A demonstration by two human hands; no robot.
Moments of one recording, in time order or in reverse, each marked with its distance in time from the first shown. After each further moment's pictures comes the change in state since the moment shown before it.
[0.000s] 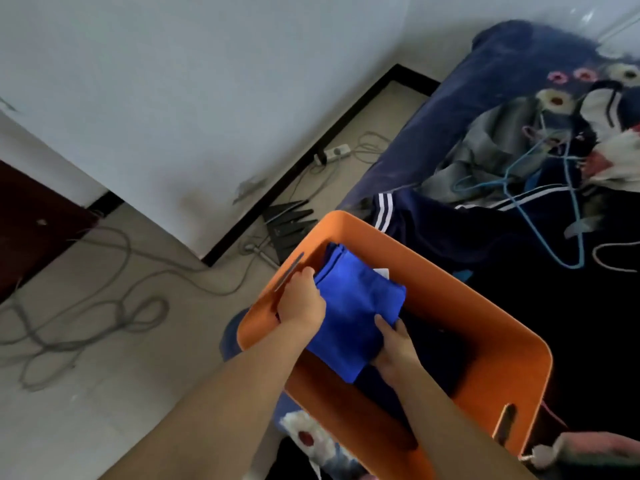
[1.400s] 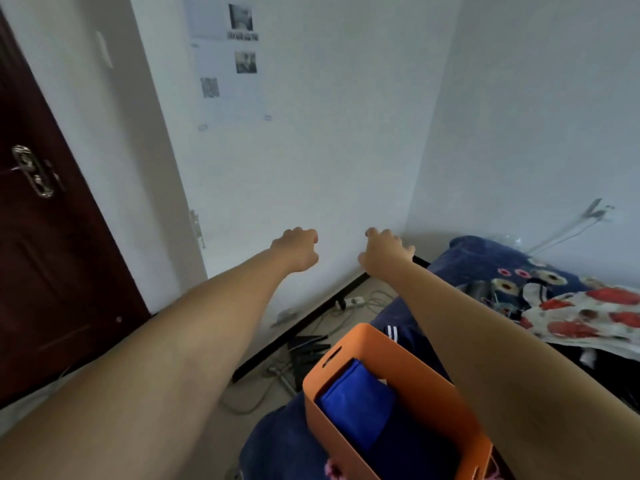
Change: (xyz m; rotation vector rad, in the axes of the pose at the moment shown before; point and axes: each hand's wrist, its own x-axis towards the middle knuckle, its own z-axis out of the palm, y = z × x) left_hand -0.161 0.064 -0.355 0.293 0.298 0.343; right_hand -0.343 -0.196 0.190 -1.740 0.298 -1.099
